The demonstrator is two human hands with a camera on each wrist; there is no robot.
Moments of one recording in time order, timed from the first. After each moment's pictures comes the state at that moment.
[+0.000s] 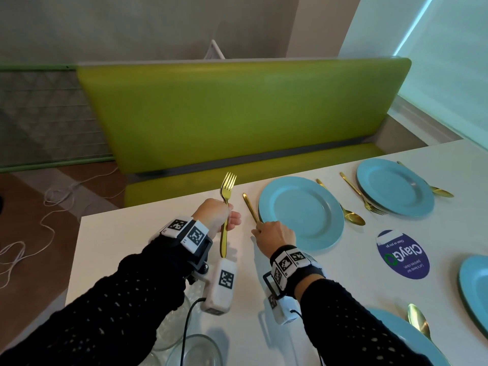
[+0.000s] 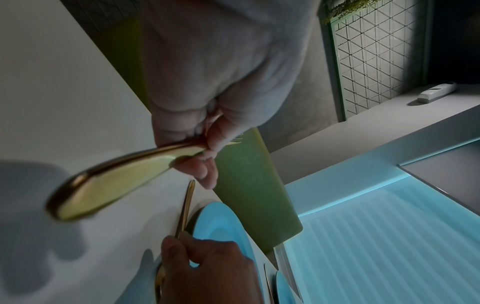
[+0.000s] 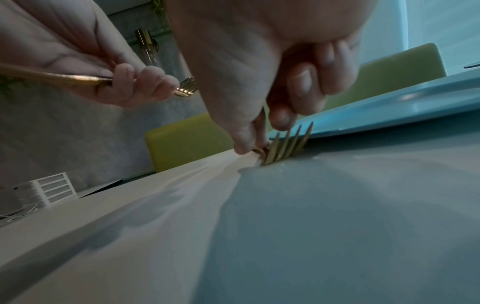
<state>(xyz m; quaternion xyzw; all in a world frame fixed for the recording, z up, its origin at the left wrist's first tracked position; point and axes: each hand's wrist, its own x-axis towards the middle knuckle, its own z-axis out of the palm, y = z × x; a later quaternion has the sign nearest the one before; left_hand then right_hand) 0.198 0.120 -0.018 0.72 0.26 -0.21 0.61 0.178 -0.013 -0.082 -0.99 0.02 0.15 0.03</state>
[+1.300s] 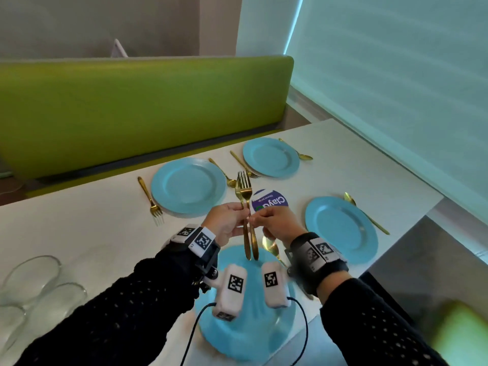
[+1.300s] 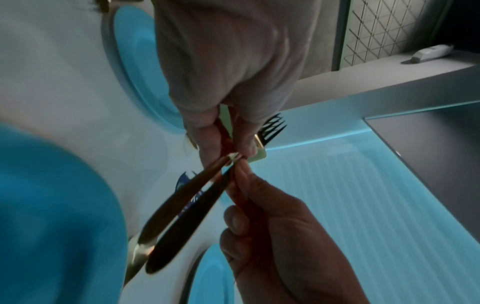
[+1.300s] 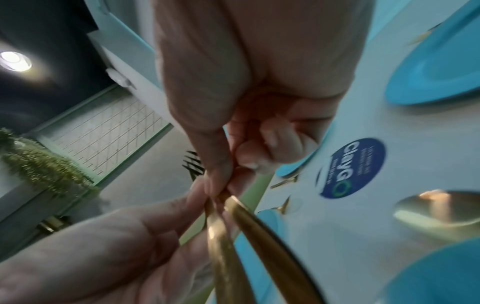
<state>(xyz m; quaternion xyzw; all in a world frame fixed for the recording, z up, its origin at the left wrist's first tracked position) 0.042 -0.121 0.022 0.60 0.09 -0.33 0.72 0.003 -0.251 0.023 -0.82 0.19 0.08 0.54</state>
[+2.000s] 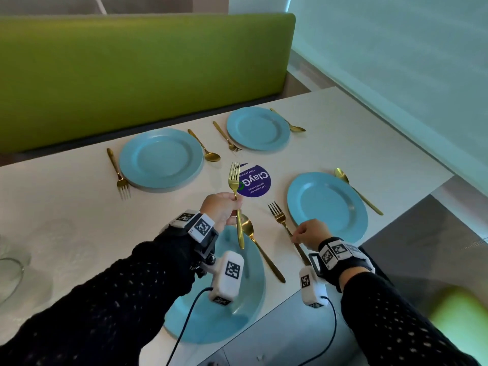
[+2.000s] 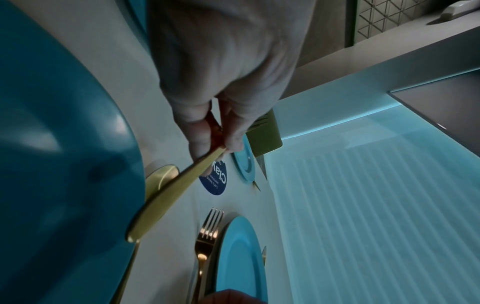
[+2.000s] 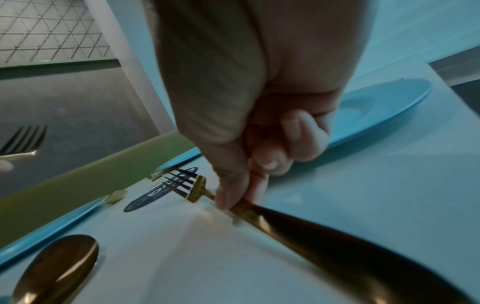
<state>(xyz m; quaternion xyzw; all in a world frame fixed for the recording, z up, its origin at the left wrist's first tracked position) 0.030 -0.200 -0.031 0.64 0.17 -0.30 0.69 -0.046 -0.406 -0.062 -0.91 0.27 0.21 0.24</state>
